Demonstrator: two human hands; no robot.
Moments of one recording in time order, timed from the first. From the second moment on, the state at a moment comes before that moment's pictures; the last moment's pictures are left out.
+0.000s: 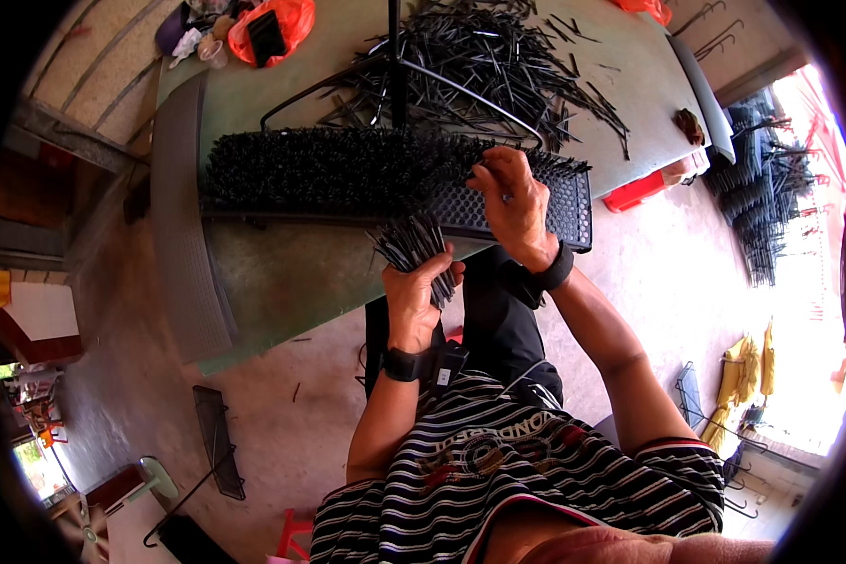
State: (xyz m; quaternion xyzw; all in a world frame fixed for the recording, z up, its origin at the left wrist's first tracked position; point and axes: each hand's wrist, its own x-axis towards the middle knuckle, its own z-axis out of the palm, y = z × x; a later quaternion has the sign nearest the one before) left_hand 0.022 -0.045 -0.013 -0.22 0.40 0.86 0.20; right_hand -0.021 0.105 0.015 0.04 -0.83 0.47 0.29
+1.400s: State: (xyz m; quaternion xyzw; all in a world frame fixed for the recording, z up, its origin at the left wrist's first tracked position) left_hand 0.025 -0.041 -0.012 -0.22 0.42 0.86 0.16; right_hand -0.029 0.098 0.004 0.03 -0.82 0.50 0.27
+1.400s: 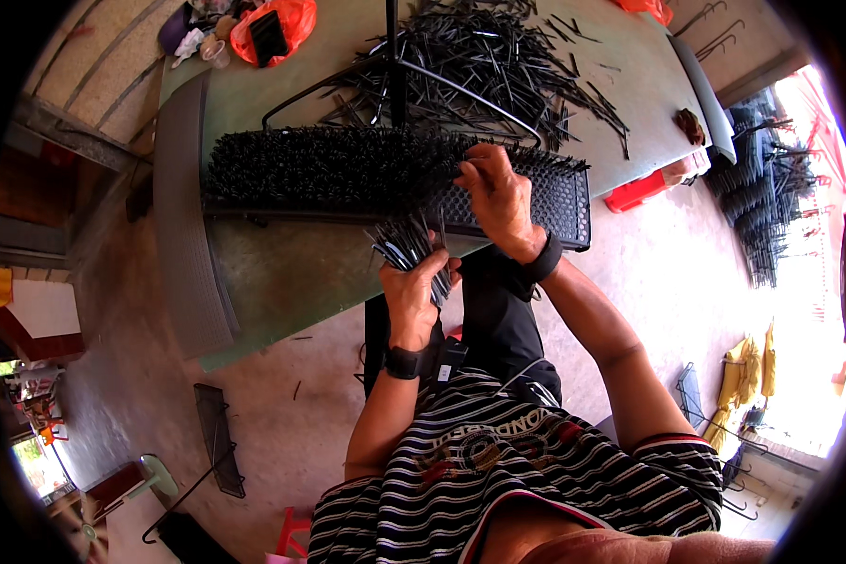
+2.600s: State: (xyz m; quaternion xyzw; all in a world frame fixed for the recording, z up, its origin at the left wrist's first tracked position) left_hand 0.021 -0.050 -0.015 -0.18 0.35 0.89 0.24; right_hand -0.023 0.104 0.020 0.11 -0.91 0.33 0.21
